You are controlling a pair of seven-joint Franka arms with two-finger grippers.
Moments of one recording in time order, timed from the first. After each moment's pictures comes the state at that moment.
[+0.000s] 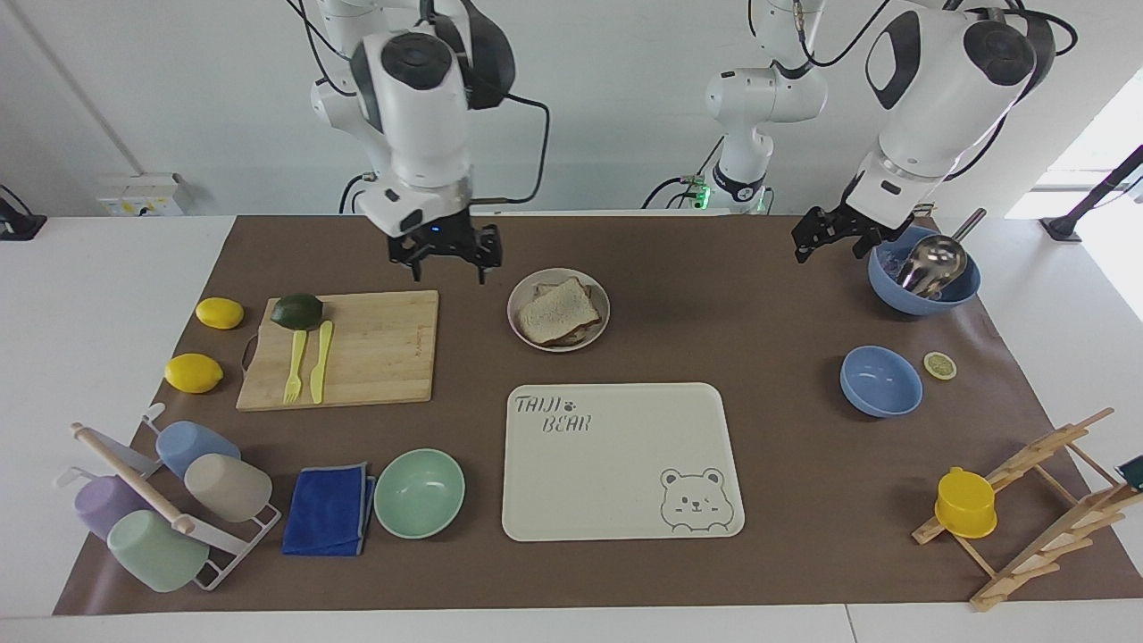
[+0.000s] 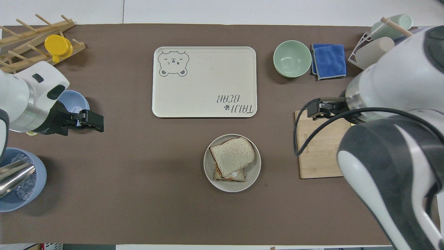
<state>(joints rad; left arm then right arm) -0.12 -0.09 -0.09 -1.86 -0.08 1.67 -0.20 0.24 -0.02 -0.02 -1.68 -0.04 1.59 0.32</state>
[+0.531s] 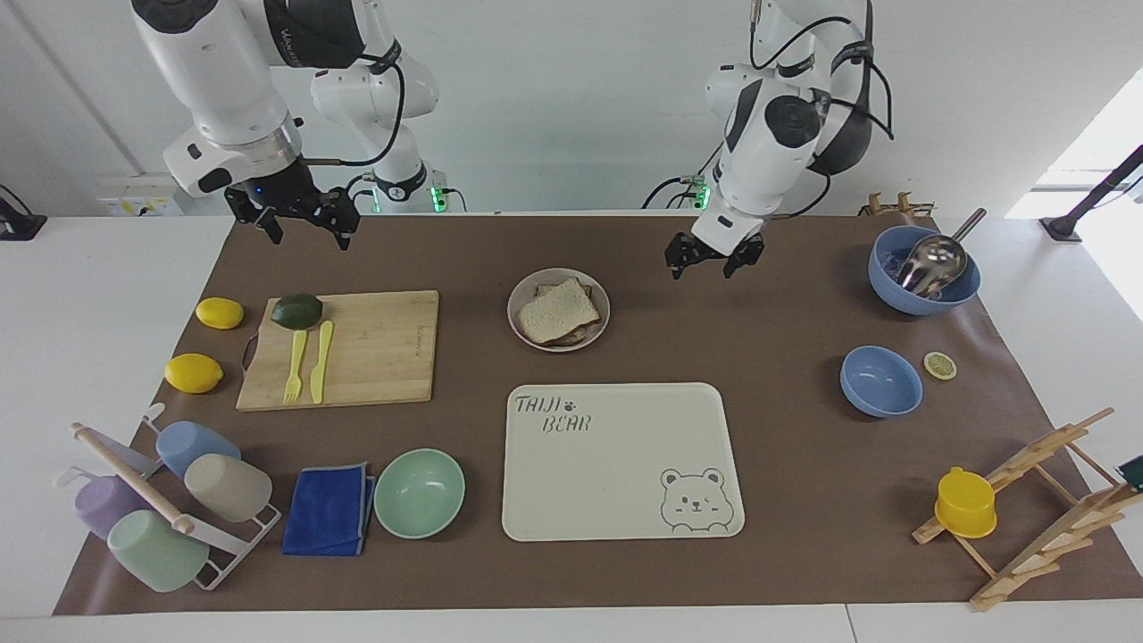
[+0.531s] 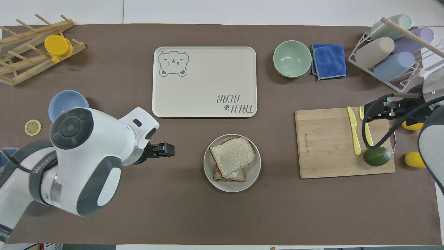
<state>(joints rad) -0.41 -0.12 -0.10 -2.22 -0.18 2.04 -0.40 0.10 -0.03 -0.05 -1.66 -0.04 1.52 0.18</state>
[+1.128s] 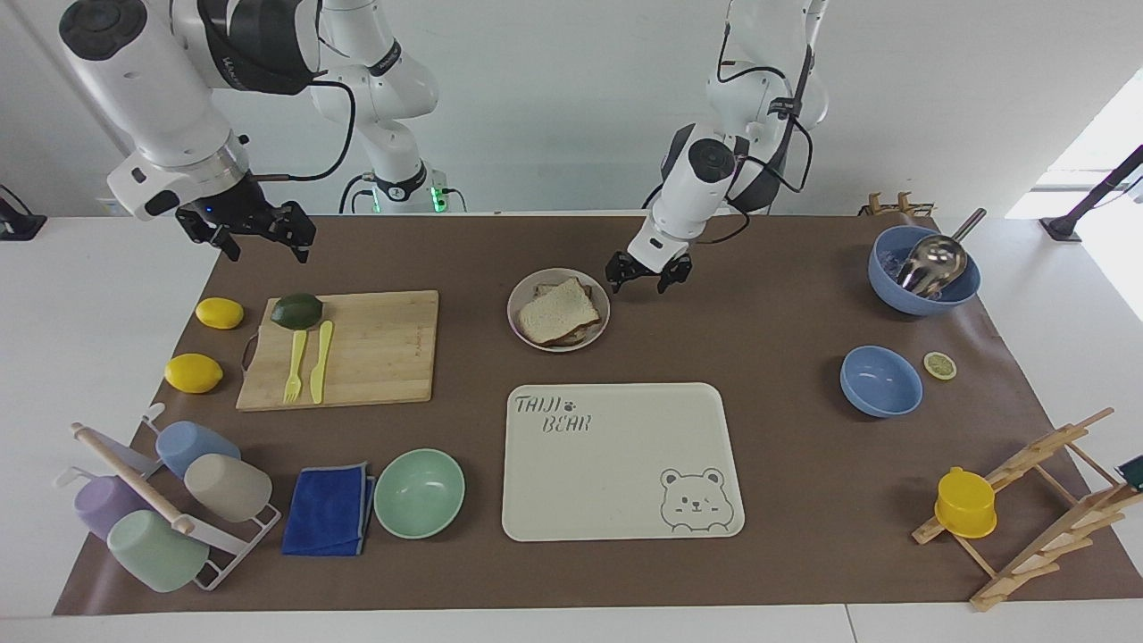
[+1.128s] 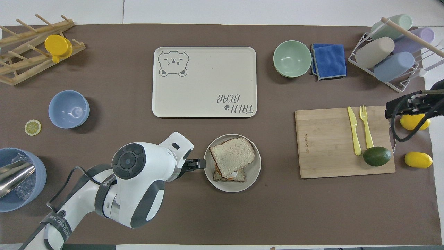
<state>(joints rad) -0.56 -0.03 -0.10 -2.37 -0.31 2.37 -0.46 0.10 0.00 -0.14 -1.65 -0.04 1.55 -0.01</state>
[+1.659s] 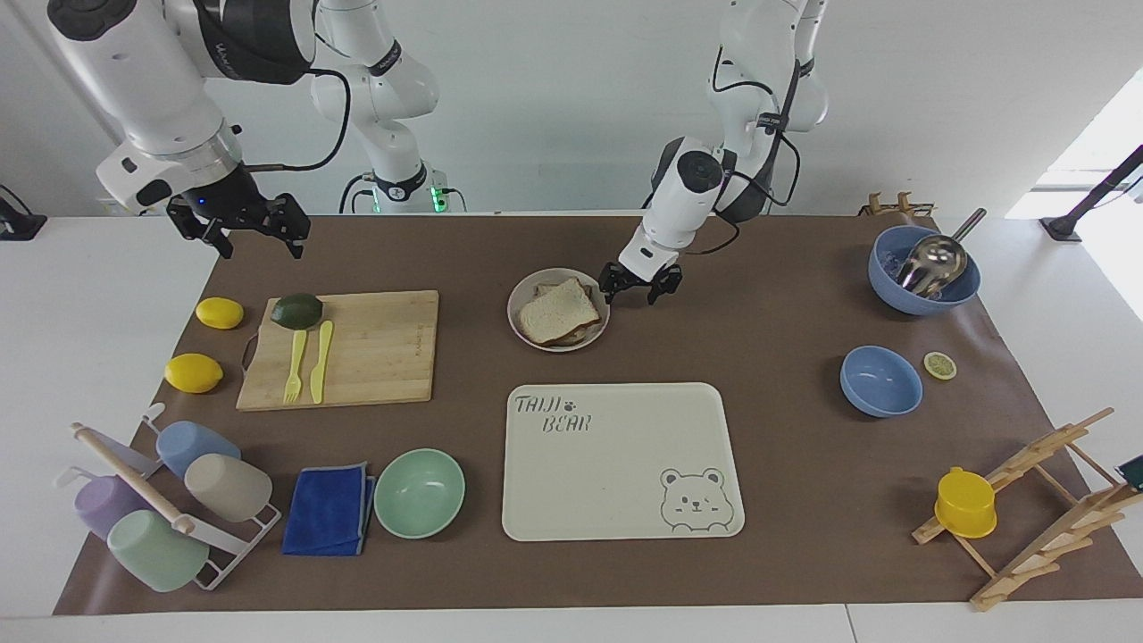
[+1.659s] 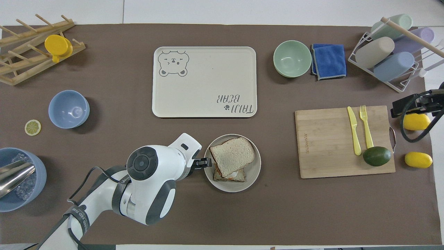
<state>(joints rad) -0.60 0.05 -0.10 -2.37 -0.36 2.50 -0.46 0.09 0.00 -0.15 -1.62 -0.04 1.53 -0.06</state>
